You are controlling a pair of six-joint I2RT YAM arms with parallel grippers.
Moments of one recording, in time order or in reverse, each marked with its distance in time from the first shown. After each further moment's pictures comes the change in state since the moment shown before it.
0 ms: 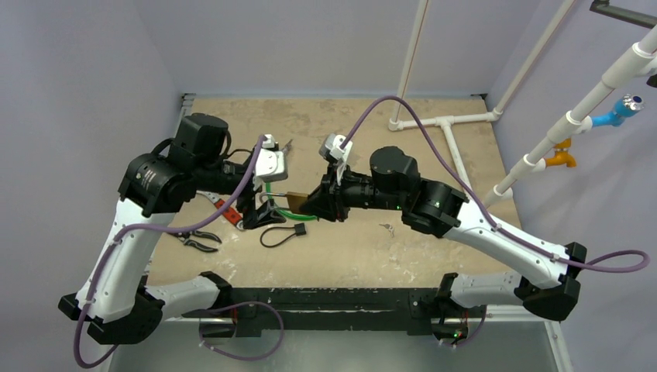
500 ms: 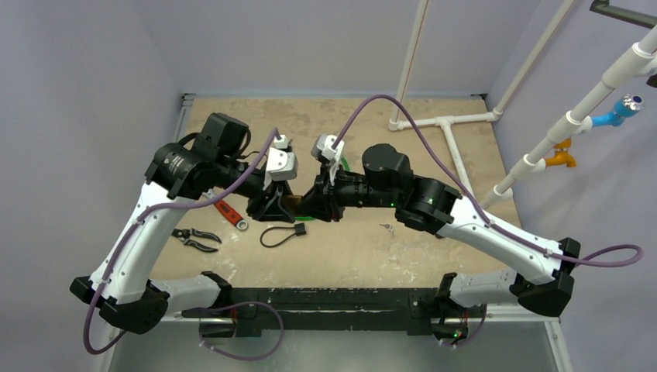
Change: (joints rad) left arm 0.007 0.066 -0.067 -0.047 0.256 0.010; right arm 0.003 0.046 0.047 -0.015 -0.023 -0.028
